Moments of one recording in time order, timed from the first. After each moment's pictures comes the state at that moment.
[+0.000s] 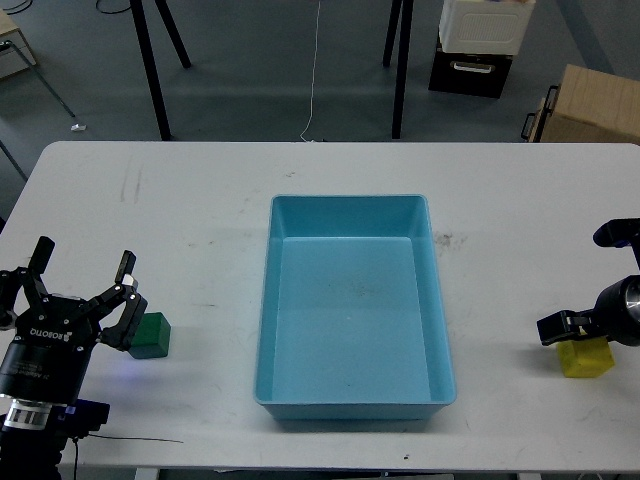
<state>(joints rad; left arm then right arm) 0.39 -0.04 -1.59 -1.70 -0.22 -0.49 0.29 1.24 -0.86 -0.39 1.50 -0.92 0.49 -0.39</state>
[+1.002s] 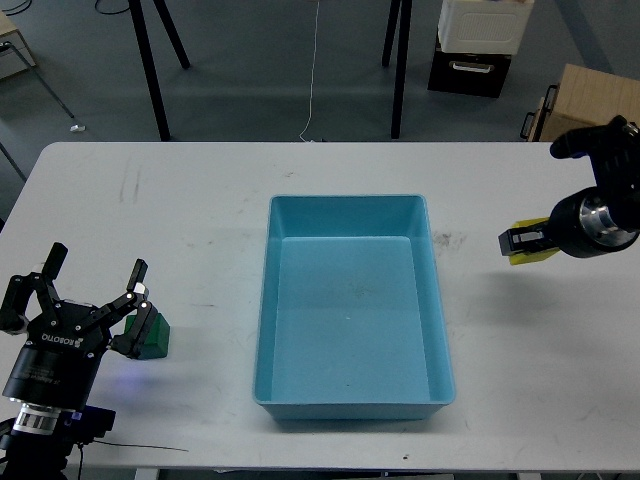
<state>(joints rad) 0.39 -0.04 -1.57 -1.69 -0.19 -0.49 0.28 1.57 -0.72 -0.38 1.49 -0.81 0.44 -0.47</state>
